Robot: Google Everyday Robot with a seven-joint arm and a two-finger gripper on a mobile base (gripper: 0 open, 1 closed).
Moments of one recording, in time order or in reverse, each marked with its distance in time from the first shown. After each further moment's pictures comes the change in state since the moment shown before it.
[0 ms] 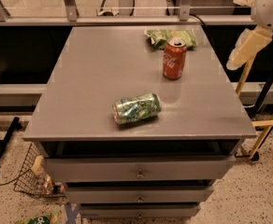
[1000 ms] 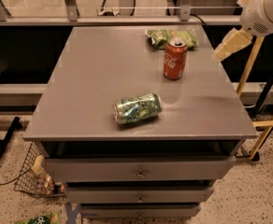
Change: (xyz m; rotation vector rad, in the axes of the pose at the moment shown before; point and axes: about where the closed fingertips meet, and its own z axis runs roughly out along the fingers) arm 0.024 -0.045 0.048 0.166 -0.038 0.242
